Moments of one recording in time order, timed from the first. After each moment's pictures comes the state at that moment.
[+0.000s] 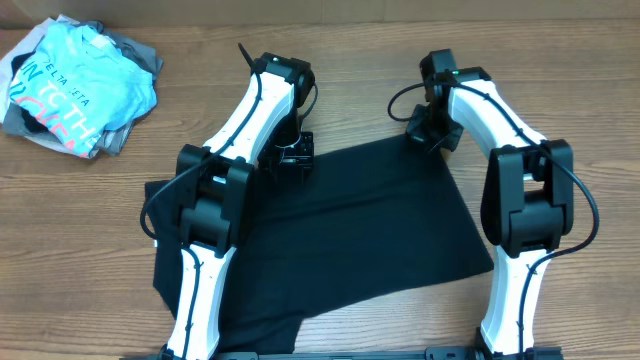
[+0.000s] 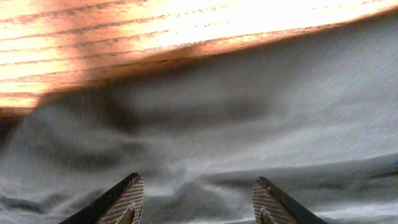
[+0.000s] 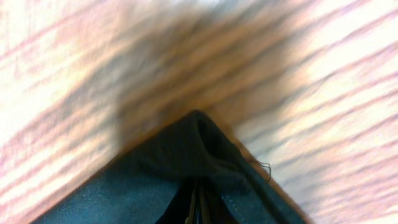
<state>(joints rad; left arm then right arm) -0.36 2.40 2.06 -1.51 0.13 -0.34 0.13 2.25 1.73 -0.94 0.04 0.57</state>
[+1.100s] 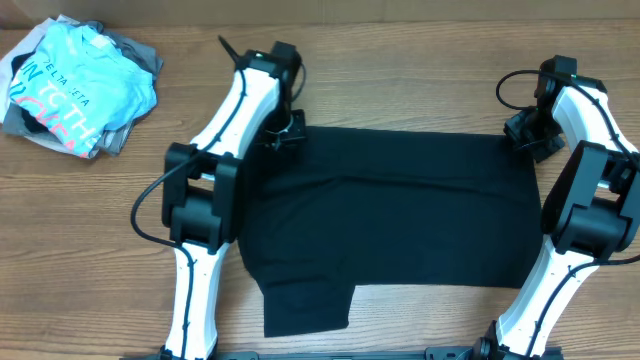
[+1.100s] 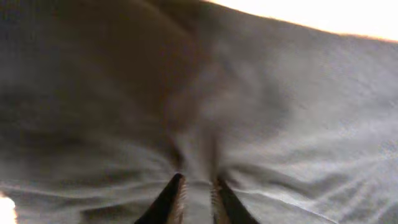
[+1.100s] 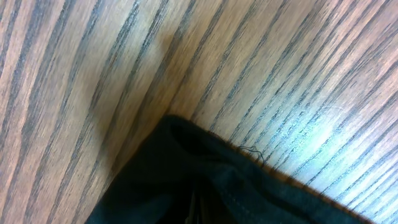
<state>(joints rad) -0.29 2.40 2.06 -1.29 0.13 -0.42 -0.28 2.26 1.73 -0.98 0.10 0.76</state>
